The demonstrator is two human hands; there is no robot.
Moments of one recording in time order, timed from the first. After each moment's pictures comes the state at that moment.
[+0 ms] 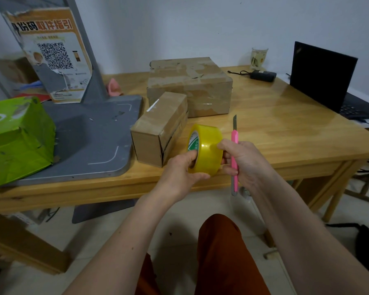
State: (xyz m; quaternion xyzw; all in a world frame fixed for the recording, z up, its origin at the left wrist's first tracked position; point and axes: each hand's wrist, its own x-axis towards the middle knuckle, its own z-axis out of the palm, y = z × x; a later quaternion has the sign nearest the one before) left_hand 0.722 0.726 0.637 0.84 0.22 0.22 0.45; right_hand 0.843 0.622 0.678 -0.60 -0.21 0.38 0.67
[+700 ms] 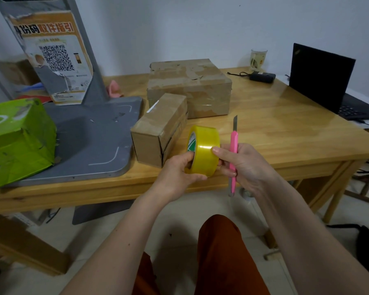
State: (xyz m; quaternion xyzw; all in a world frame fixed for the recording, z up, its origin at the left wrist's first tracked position) left_hand 0.718 0.730 0.638 0.81 0.22 0.22 0.49; right_hand 0.849 0.613 0.671 -0.55 -0.31 0.41 0.65
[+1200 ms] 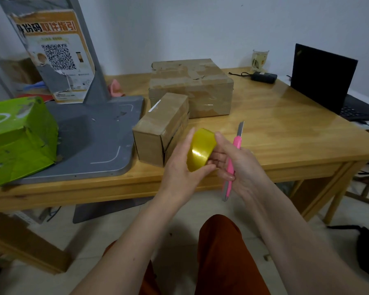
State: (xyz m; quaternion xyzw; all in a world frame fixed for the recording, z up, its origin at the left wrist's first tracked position) left_hand 0.714 0.700 0.654 0.81 0.24 0.33 0.42; right_hand 0.824 0.620 0.673 -0.53 -0.19 0.41 0.72
